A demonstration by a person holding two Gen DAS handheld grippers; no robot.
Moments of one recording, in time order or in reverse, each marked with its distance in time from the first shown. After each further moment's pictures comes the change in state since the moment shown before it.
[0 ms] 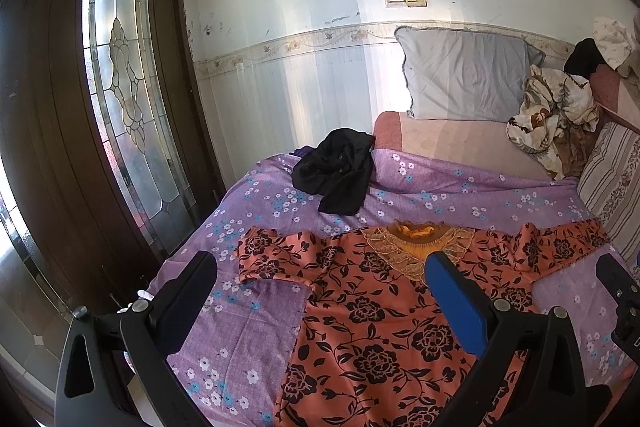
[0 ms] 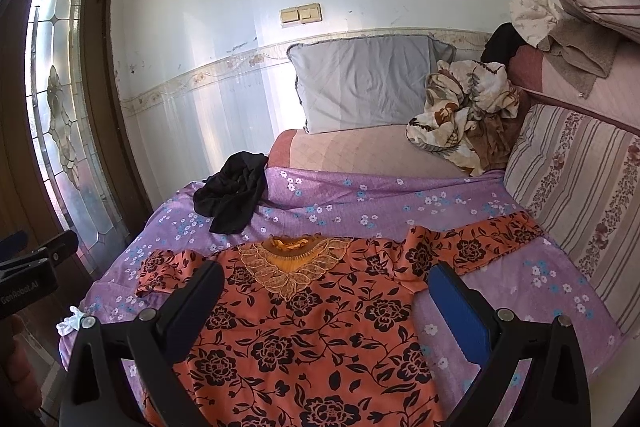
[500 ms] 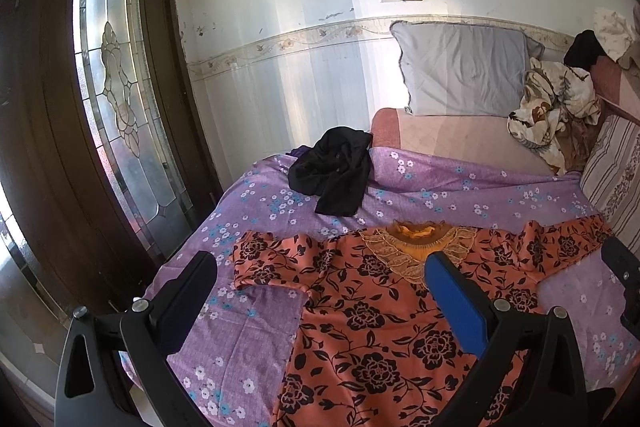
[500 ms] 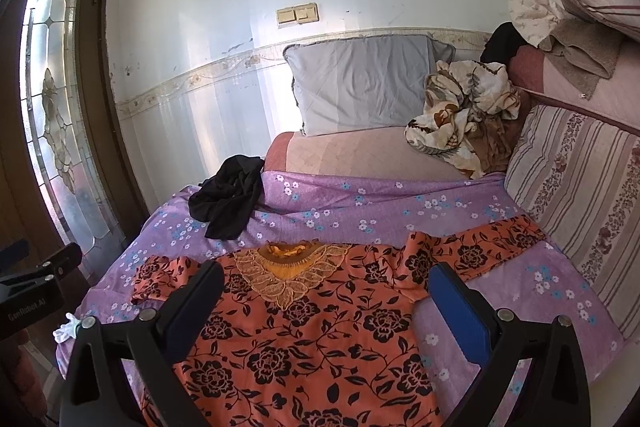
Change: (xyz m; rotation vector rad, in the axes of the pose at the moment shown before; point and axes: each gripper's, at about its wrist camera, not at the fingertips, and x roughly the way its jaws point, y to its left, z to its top) left arm 0.024 -0.008 0.010 0.024 0.008 -0.002; right arm 0.020 -0.001 0.013 0.001 -0.010 -0.013
